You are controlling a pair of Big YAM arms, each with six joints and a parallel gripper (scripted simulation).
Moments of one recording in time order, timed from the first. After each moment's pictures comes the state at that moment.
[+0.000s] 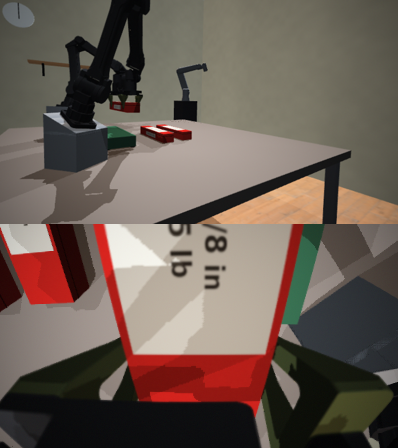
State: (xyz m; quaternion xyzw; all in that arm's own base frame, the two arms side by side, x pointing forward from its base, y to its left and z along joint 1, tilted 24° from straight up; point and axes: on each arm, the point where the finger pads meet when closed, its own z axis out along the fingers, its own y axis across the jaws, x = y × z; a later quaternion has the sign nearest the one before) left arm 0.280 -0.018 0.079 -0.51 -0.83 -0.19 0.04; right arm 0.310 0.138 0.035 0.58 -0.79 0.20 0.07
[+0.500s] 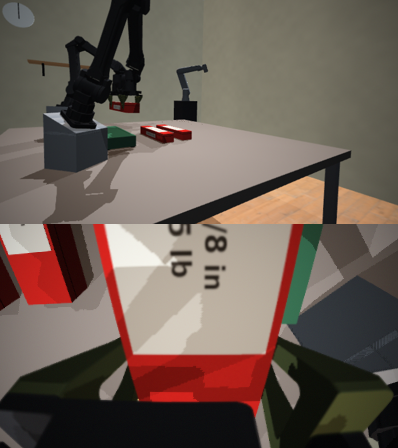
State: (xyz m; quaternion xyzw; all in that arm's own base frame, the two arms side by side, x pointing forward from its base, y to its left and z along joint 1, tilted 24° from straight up) left arm 0.278 -0.018 0.078 -0.51 -0.83 -0.19 0.04; right arm 0.308 0.138 0.034 0.58 -0.79 0.19 0.07
